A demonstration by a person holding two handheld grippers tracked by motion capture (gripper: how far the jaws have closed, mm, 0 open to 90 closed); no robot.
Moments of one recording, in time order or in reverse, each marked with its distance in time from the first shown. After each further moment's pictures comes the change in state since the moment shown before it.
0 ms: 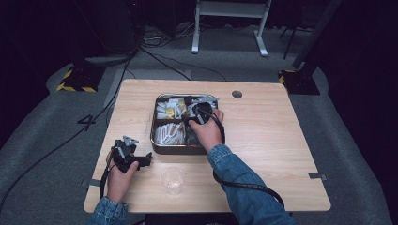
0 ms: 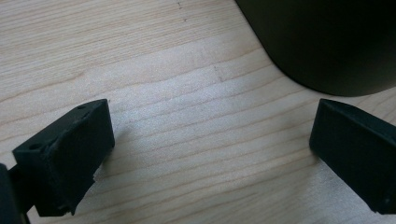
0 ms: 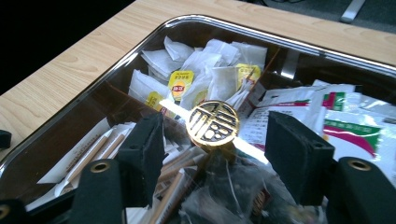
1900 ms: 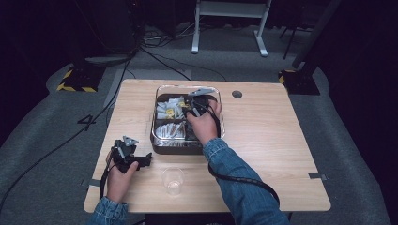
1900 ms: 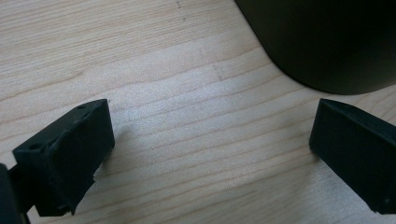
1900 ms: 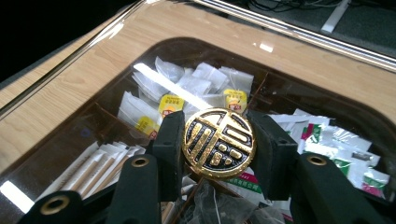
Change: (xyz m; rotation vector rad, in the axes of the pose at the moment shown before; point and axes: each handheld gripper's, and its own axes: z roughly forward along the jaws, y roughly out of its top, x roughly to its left) left arm 0.000 -0.001 0.000 -0.002 0.002 0.001; right arm 0.006 0.028 -0.008 -0.003 -0.065 -0.060
